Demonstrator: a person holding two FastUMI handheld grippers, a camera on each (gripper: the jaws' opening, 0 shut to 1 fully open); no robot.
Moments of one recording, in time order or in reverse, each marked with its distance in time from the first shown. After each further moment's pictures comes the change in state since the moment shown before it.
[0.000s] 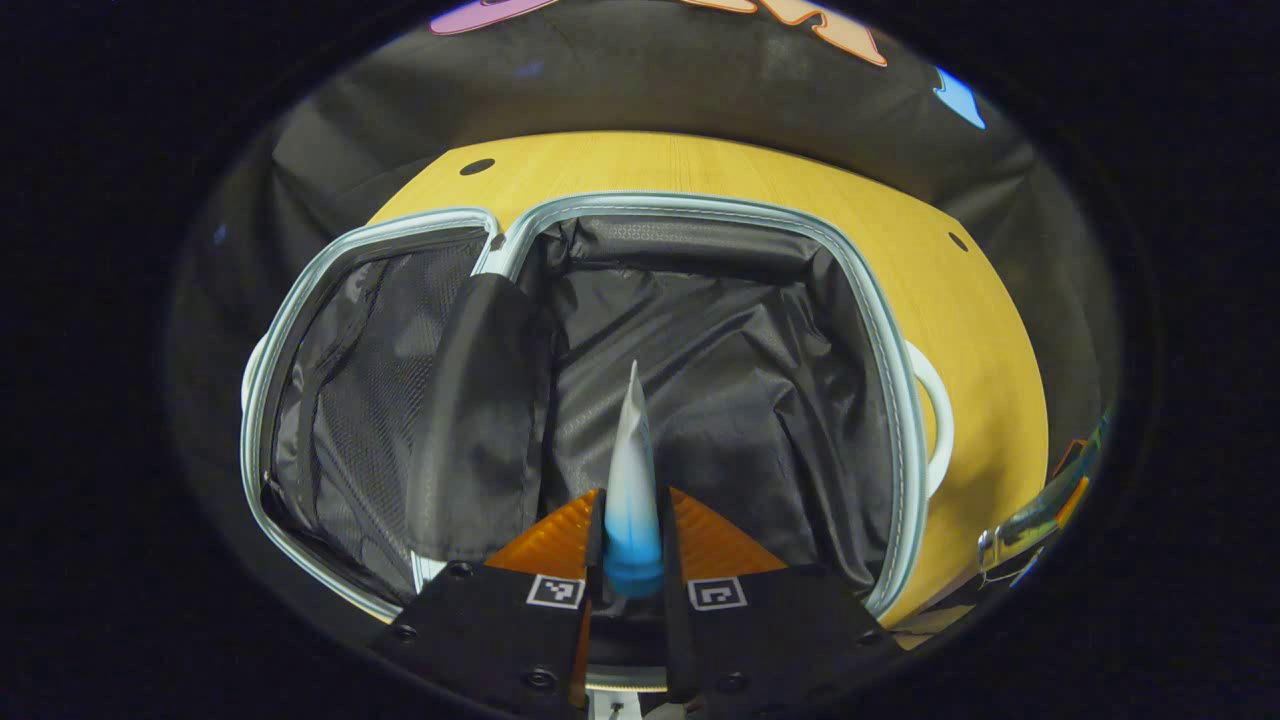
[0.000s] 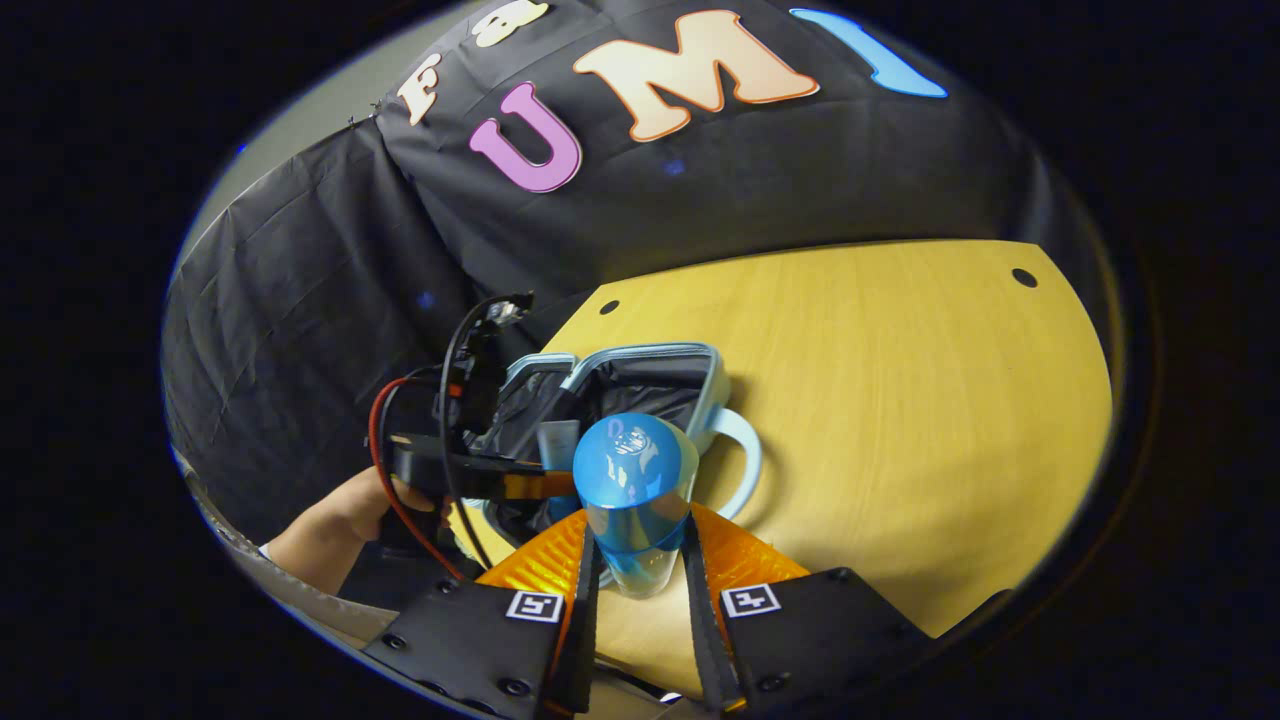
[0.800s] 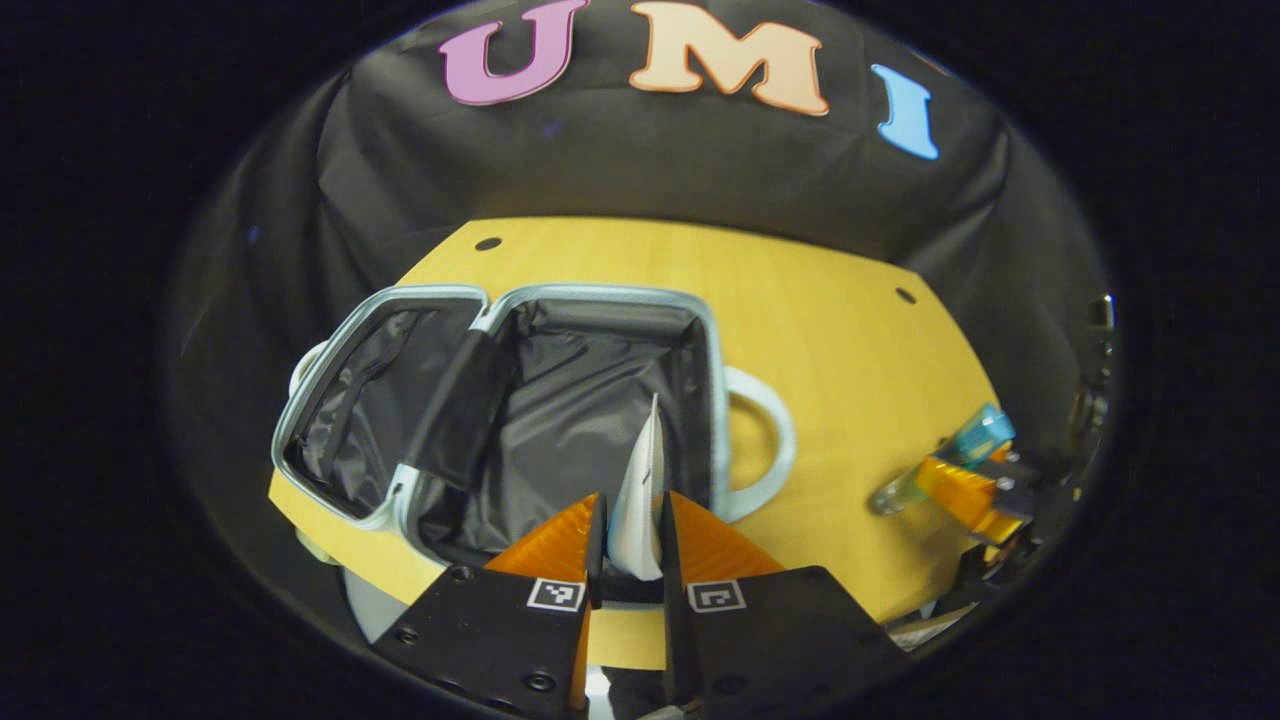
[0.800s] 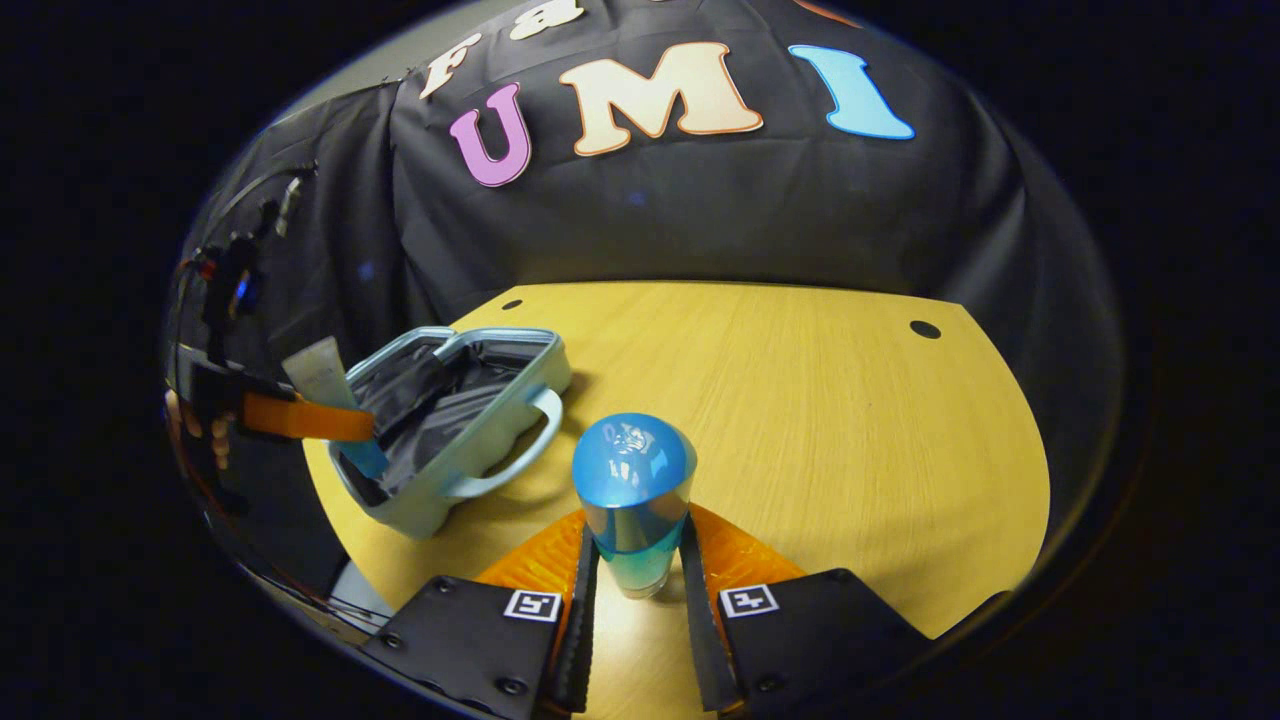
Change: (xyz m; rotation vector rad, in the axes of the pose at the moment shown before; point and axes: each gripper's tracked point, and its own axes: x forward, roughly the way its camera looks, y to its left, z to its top) left arm -0.088 -0.073 -0.007 -0.041 -0.234 0.064; right arm -0.040 -0.154 -0.015 -0.176 -0.129 -0.231
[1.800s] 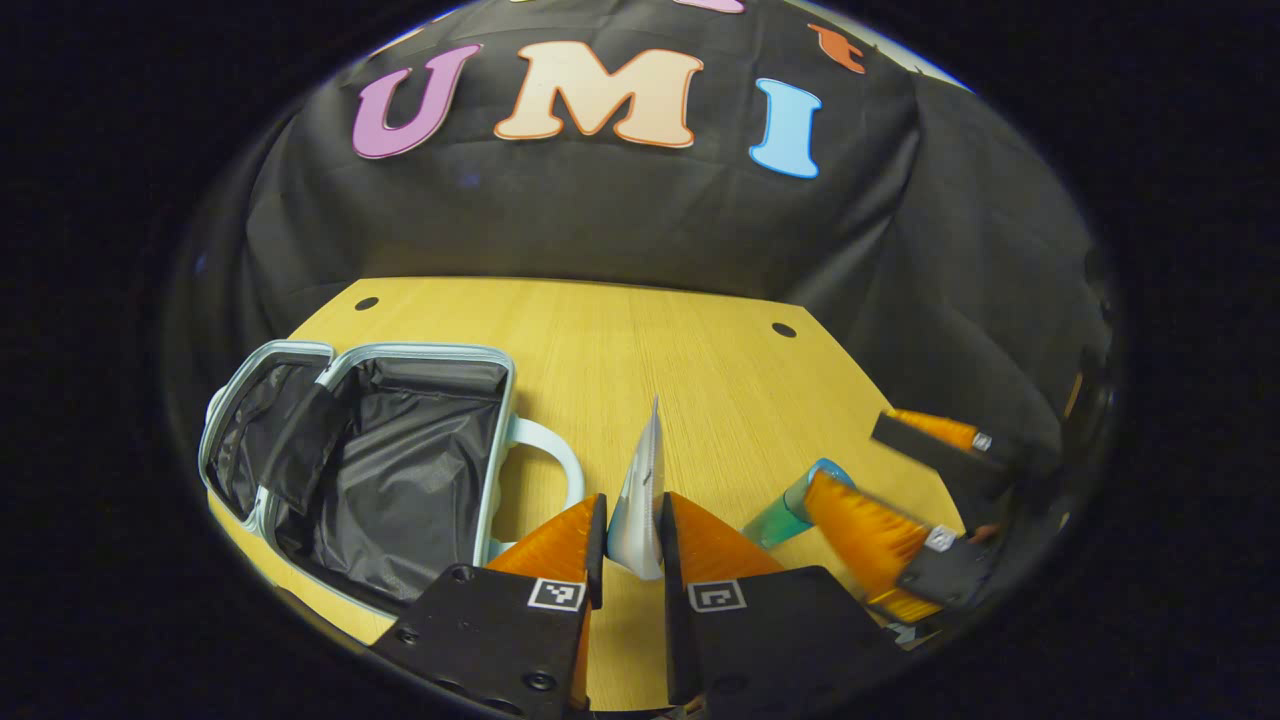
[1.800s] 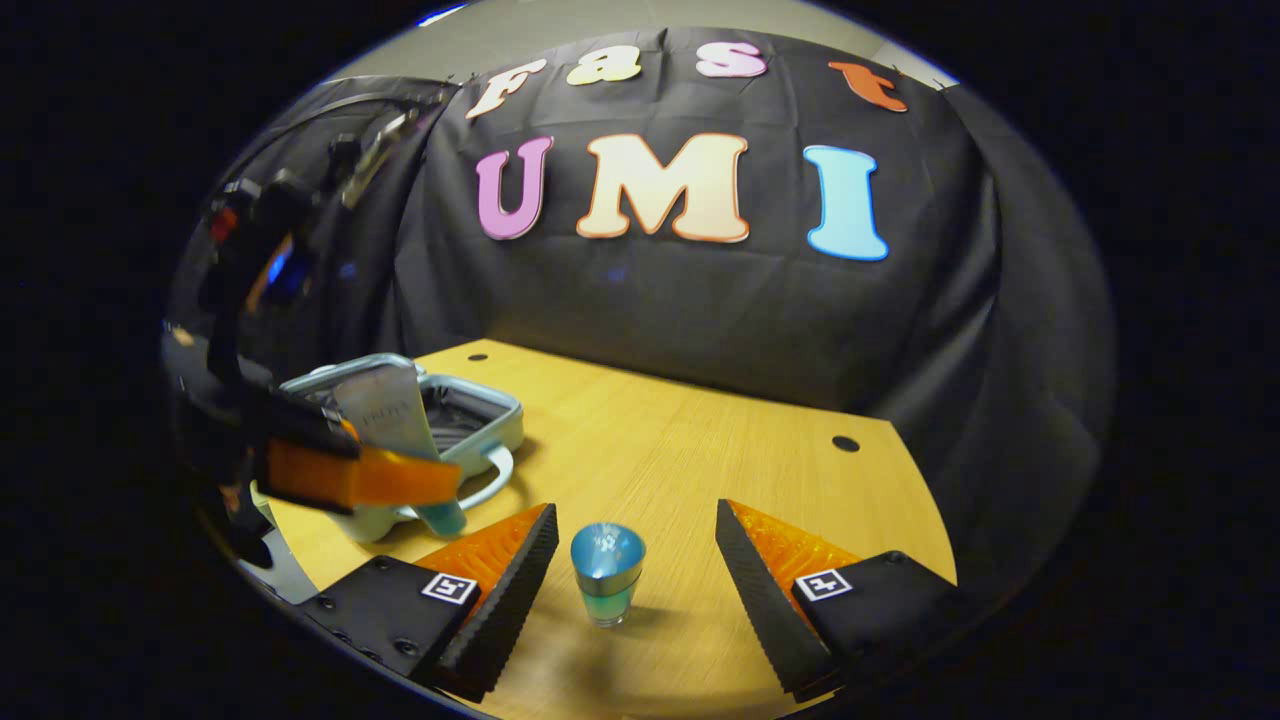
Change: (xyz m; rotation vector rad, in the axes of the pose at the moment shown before) left arm -0.011 -0.166 0.027 0.040 -0.262 -0.251; right arm -0.036 -0.037 0.027 -0.224 -0.242 -0.157
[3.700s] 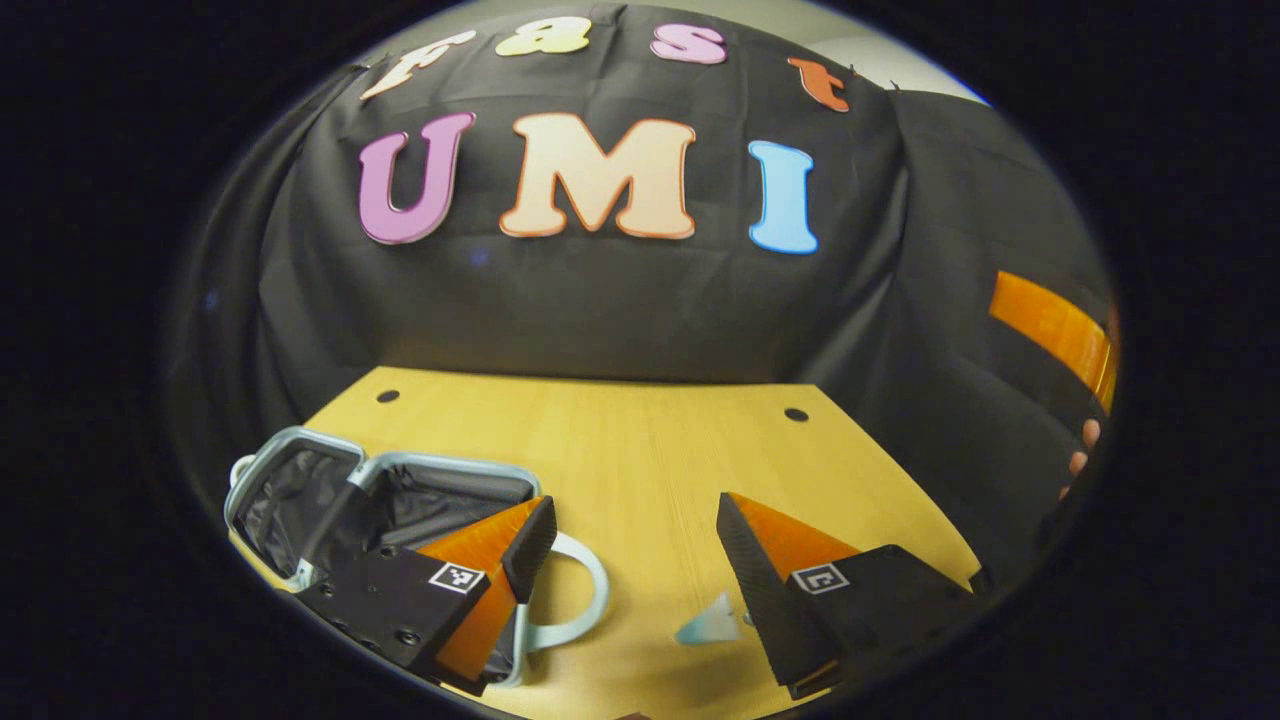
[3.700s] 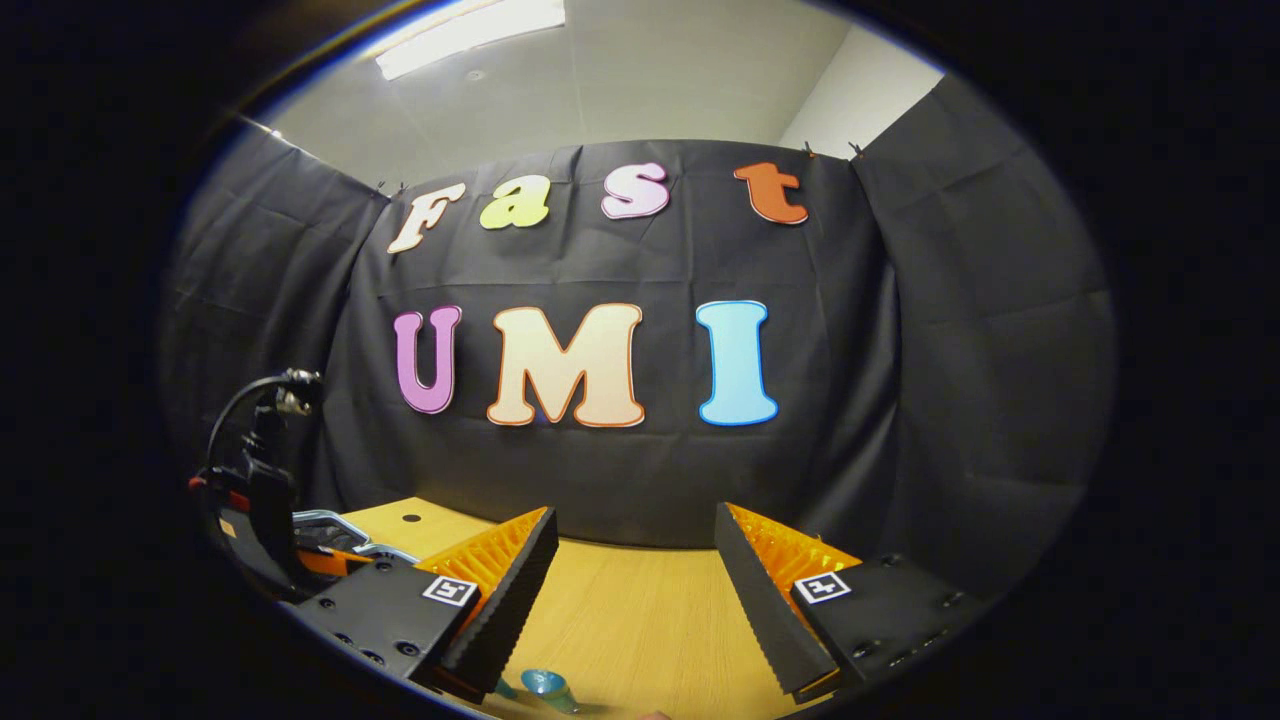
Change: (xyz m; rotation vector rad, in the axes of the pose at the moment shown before) left arm 0.009 -0.003 0.072 0.085 -0.203 0.021; right arm -0.089 -0.092 0.207 0.123 -0.446 -0.232
